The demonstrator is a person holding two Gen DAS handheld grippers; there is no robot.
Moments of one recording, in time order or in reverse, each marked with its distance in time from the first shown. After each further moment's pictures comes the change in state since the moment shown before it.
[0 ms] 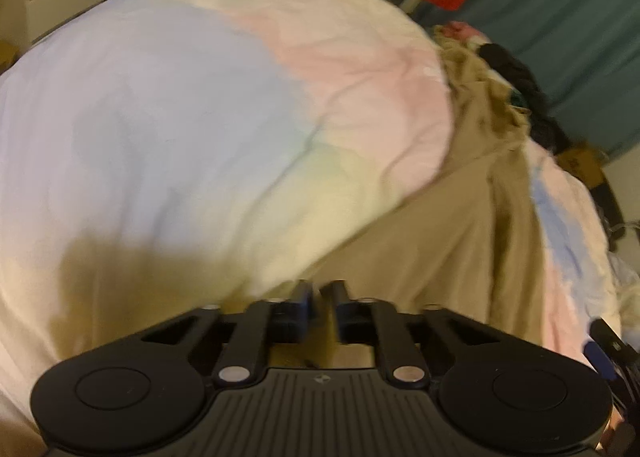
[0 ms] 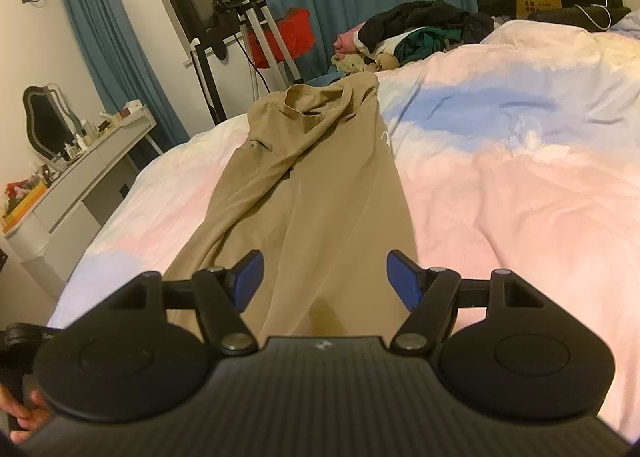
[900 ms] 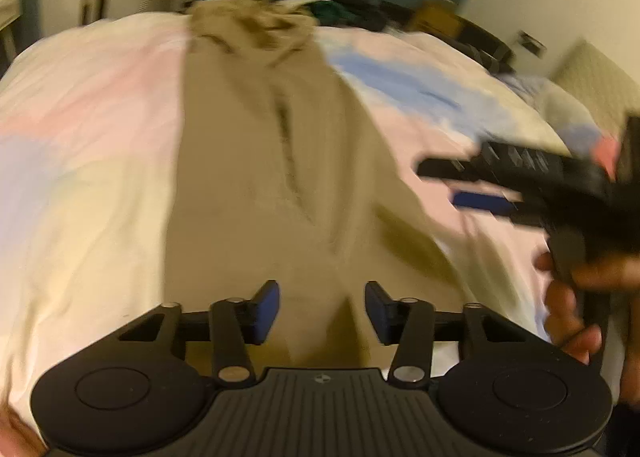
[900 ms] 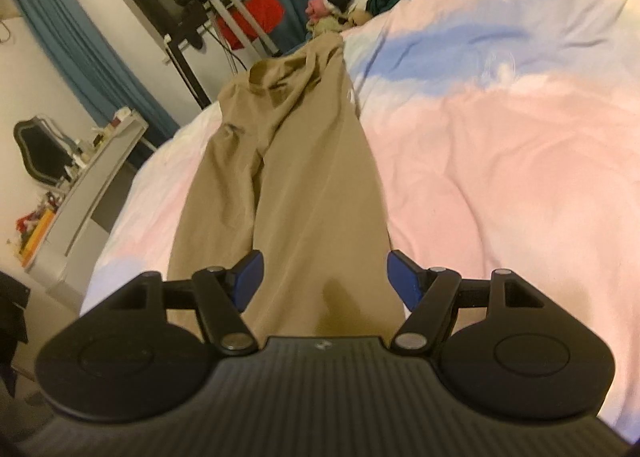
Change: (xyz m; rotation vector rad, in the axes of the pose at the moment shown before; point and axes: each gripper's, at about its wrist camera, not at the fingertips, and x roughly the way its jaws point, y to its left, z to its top) left arm 0.000 -0.137 -0.080 0.592 0.061 -0.156; right arm 0.010 -0.050 -0.003 0.165 0.123 0.029
